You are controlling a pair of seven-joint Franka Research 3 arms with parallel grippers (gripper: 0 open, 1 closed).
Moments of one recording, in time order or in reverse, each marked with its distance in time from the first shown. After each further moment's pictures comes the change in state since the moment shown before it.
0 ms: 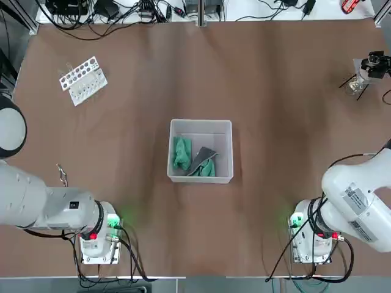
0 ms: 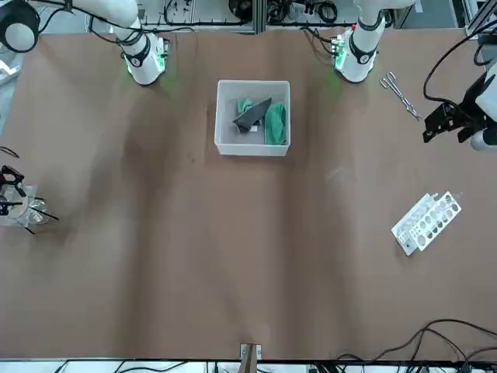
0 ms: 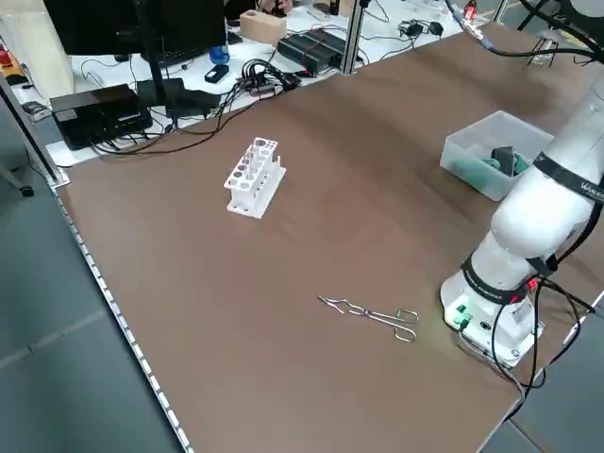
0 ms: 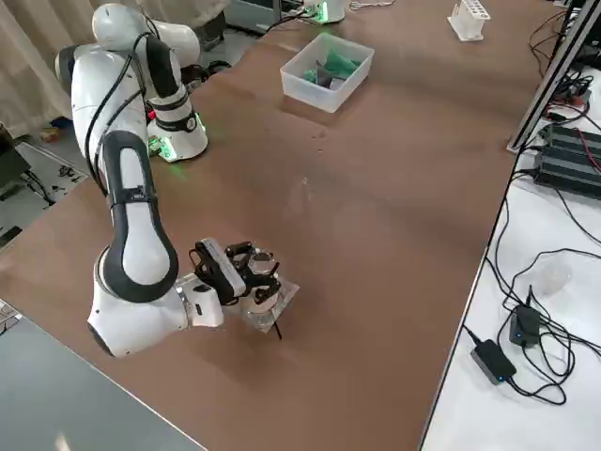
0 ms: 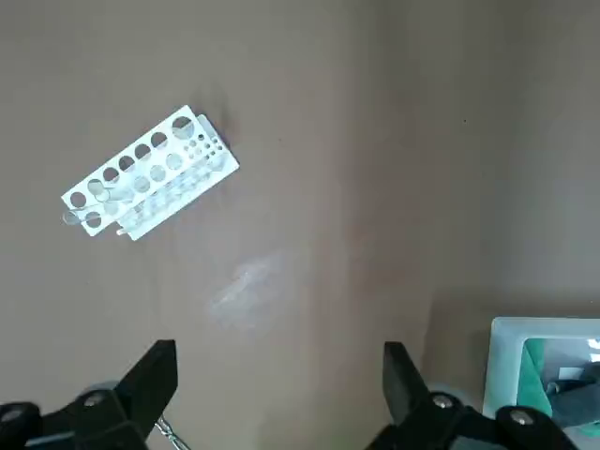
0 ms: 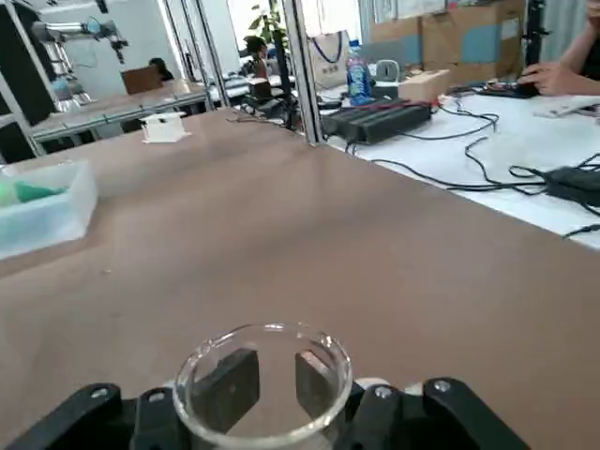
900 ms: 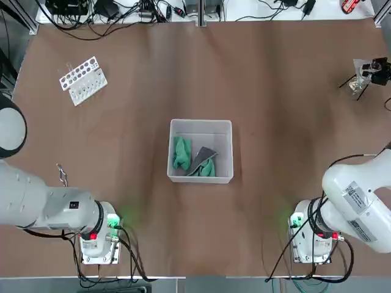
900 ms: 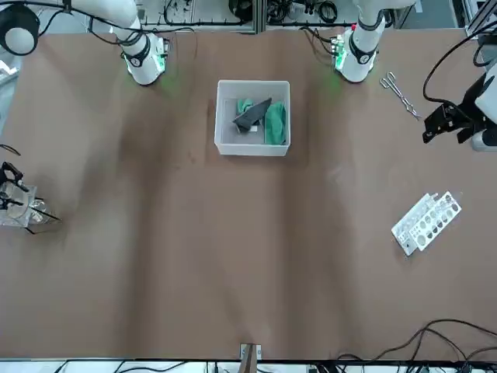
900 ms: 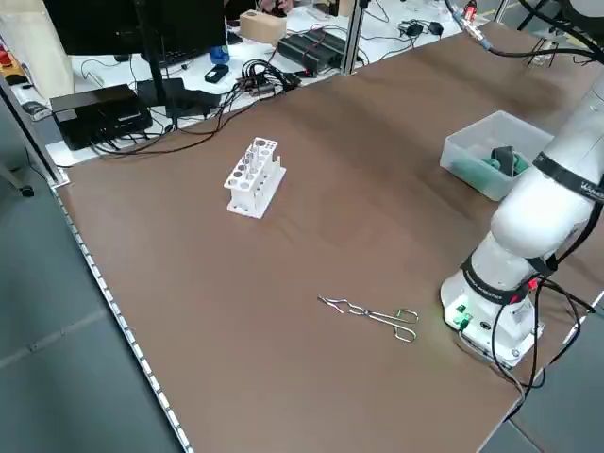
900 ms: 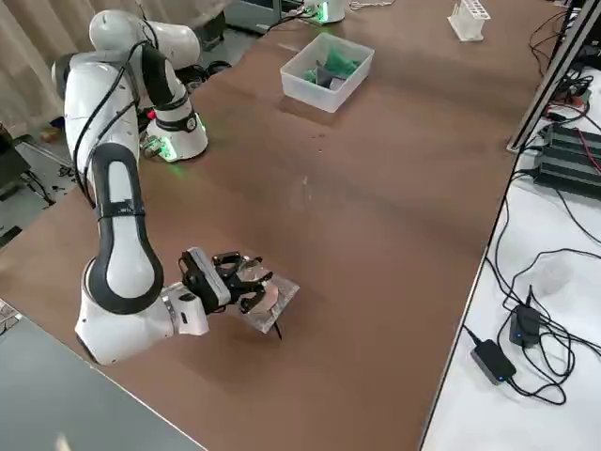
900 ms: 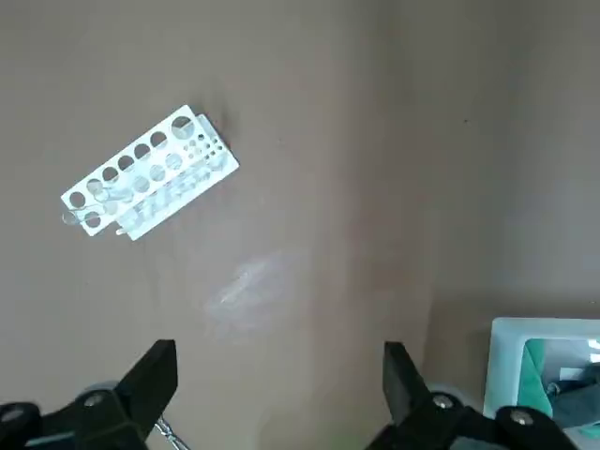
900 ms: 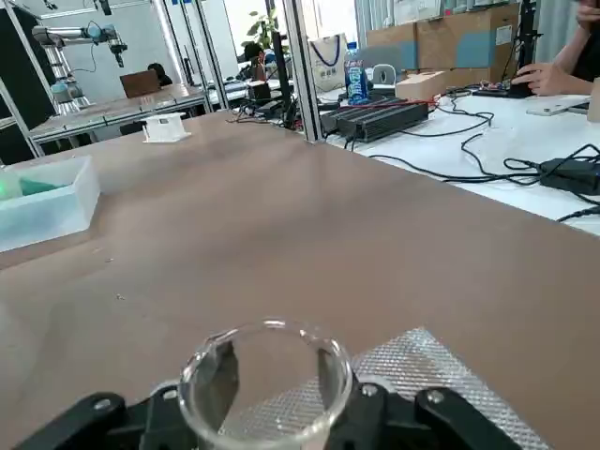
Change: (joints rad) left arm 0.000 0.001 0.000 -0.002 0.000 0.001 0.000; right arm -0.039 0.029 0.000 0.020 -0.013 -0.033 -0.017
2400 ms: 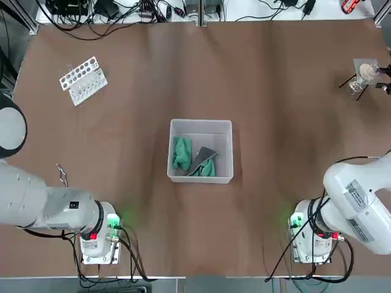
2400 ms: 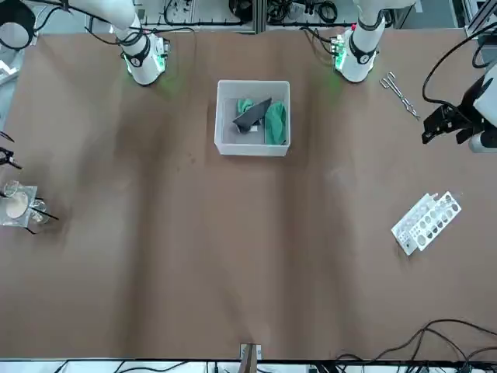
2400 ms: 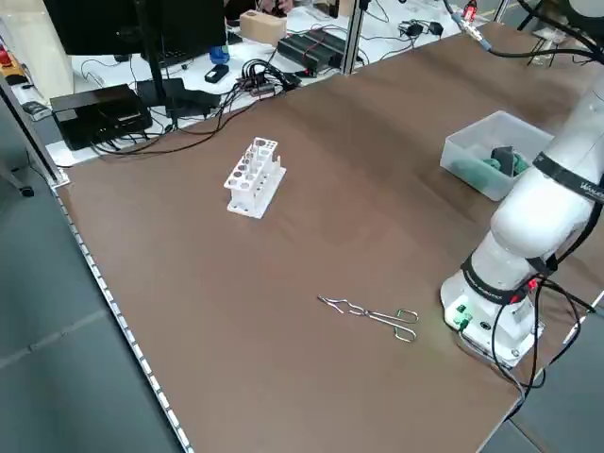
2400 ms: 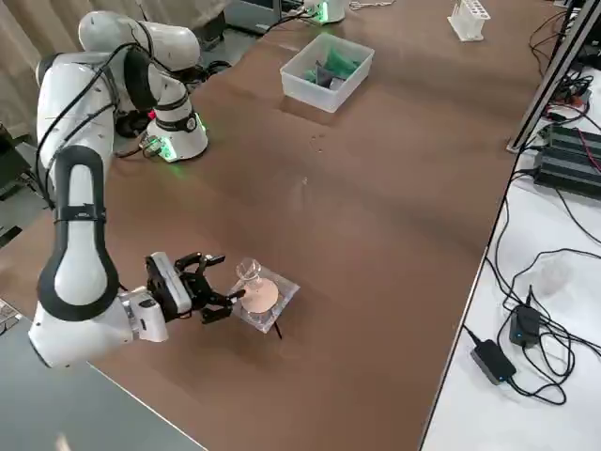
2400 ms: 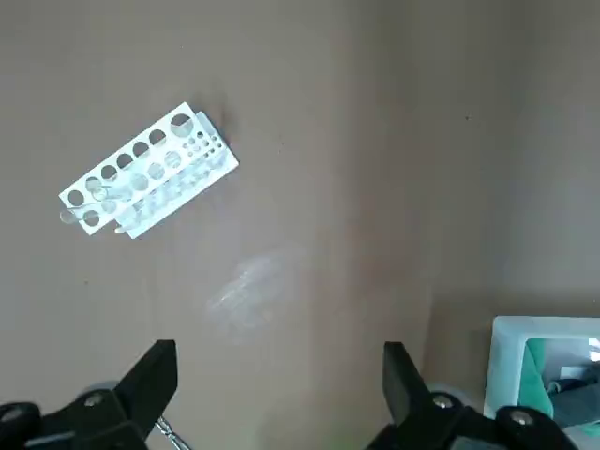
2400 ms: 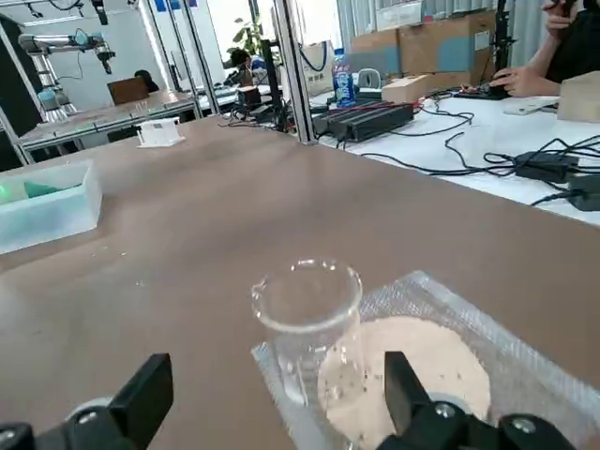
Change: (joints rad) left arm 0.000 0.003 0.000 -0.004 0.000 0.000 0.000; right arm -0.104 0.000 0.000 0.035 -0.033 -0.051 -0.003
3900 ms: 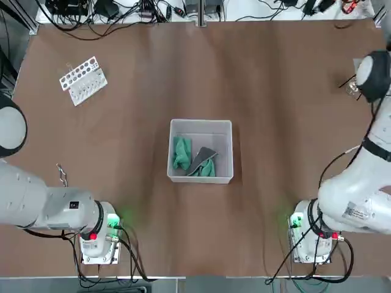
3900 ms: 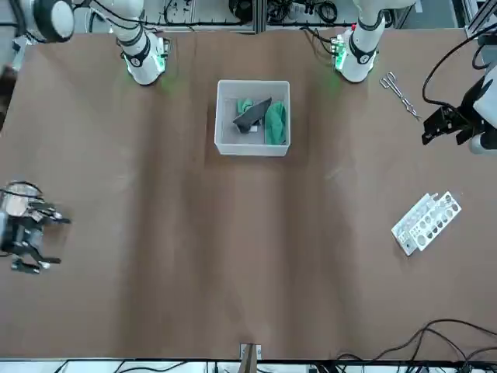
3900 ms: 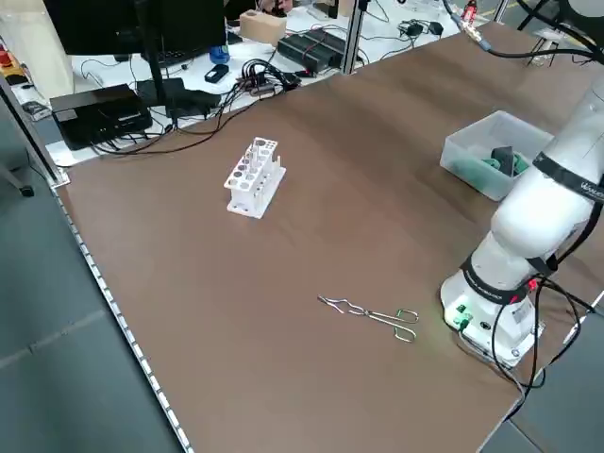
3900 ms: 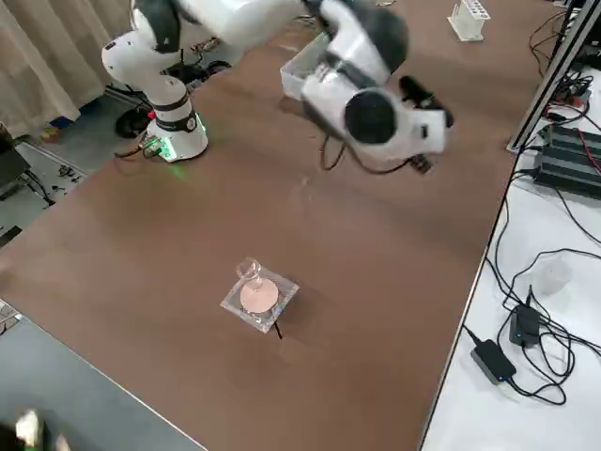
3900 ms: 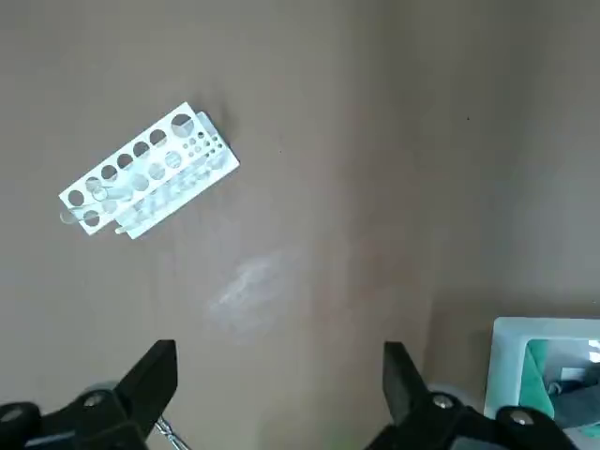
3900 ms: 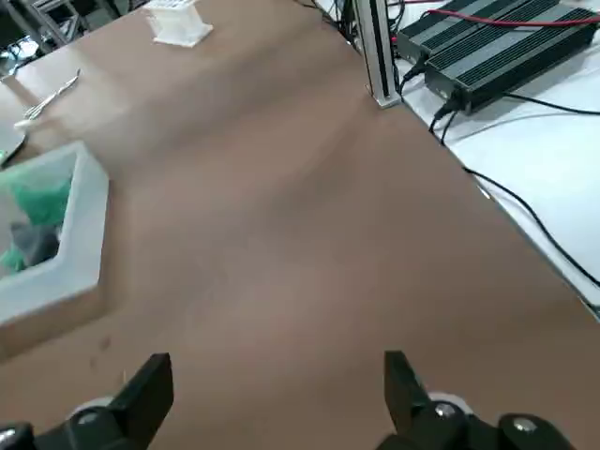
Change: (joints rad) left arm 0.001 0.003 0.001 -0.001 0.000 0.003 0.000; right arm 0.790 -0.255 0.024 0.075 -0.203 0.293 0.728
